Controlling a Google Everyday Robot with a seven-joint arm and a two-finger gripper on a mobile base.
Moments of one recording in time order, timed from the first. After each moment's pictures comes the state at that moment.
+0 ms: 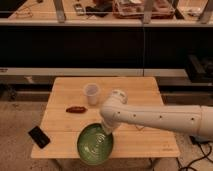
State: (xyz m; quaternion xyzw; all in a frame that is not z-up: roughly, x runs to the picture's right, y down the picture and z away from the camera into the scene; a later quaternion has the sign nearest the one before) arm 0.007 0.209 0.762 -0.12 -0.28 -0.84 0.45
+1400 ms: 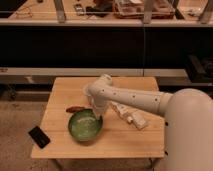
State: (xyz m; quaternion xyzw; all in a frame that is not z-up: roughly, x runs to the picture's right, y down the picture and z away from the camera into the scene) arm -0.015 0.157 0.864 -0.17 -0.32 -0.78 0.51
